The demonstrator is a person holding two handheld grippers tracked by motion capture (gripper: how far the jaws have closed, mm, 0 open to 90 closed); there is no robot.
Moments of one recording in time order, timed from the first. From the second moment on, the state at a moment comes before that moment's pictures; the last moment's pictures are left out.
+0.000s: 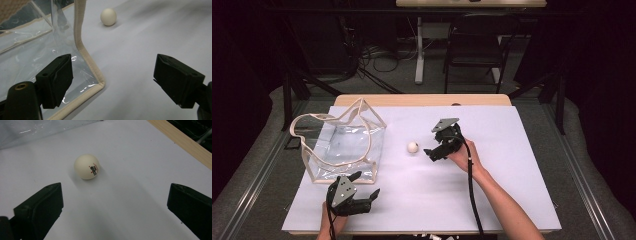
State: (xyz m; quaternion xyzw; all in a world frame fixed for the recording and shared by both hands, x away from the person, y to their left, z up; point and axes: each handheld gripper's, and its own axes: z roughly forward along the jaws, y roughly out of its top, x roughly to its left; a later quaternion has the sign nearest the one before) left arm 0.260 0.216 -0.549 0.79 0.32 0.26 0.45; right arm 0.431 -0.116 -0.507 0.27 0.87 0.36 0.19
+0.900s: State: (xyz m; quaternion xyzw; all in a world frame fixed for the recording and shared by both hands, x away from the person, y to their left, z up) left arm 0.260 0.216 -0.549 0.79 0.32 0.26 0.45; right arm 0.437 -0.092 -0.520 0.27 0.87 0.37 0.17
